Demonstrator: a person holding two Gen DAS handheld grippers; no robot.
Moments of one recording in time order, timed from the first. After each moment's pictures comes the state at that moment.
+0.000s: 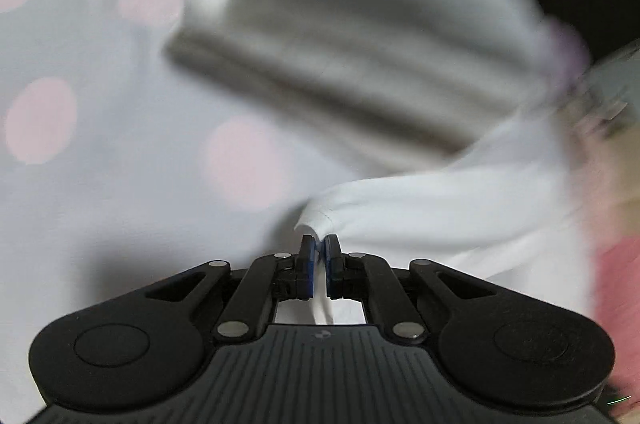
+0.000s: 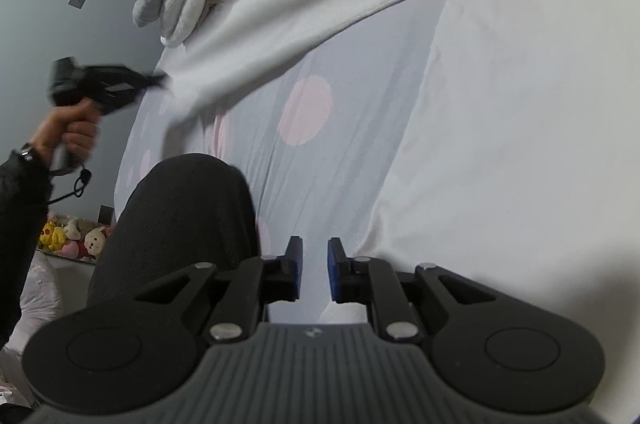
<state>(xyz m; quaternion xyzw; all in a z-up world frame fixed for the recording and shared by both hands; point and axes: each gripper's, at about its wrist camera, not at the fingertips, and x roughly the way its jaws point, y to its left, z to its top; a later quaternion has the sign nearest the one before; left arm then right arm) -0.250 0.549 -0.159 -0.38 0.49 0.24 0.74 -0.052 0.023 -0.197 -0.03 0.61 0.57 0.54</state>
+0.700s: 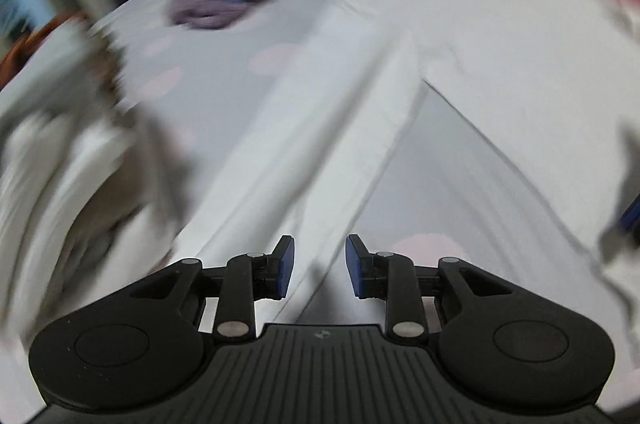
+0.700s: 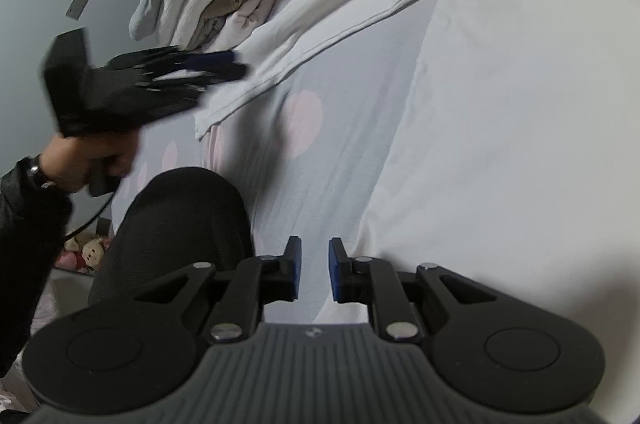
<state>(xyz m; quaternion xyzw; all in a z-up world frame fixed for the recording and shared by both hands) -0.088 0.288 -0.169 0.13 0.50 0.02 0.86 -0.038 0.014 -0.193 -0.02 0.61 0.57 0.56</state>
